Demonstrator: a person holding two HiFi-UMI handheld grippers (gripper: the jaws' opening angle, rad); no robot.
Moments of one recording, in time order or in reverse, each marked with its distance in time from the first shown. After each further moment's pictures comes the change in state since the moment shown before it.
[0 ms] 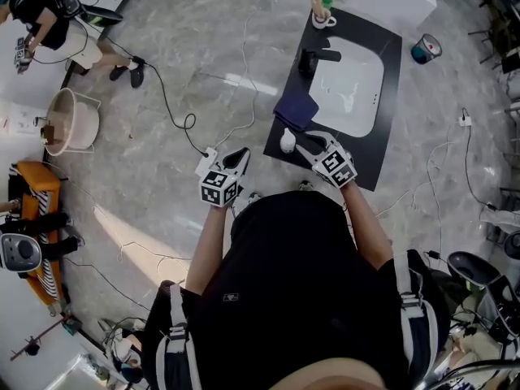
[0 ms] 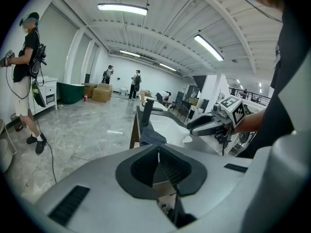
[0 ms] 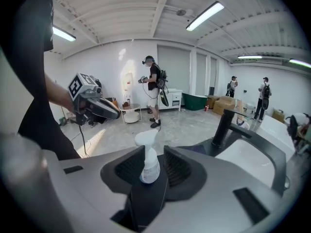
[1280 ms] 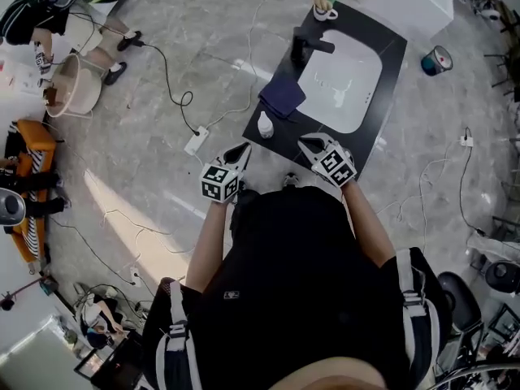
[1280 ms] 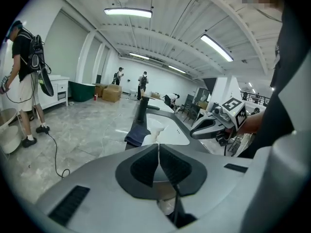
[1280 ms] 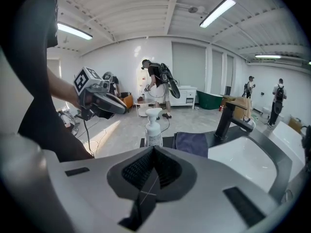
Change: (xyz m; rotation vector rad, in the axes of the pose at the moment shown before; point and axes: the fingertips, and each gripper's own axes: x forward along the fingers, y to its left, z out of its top) left arm 0.033 -0.090 -0.018 -0.074 -0.035 0.113; right arm -0.061 -0.012 -0.061 -0.111 0.044 0.156
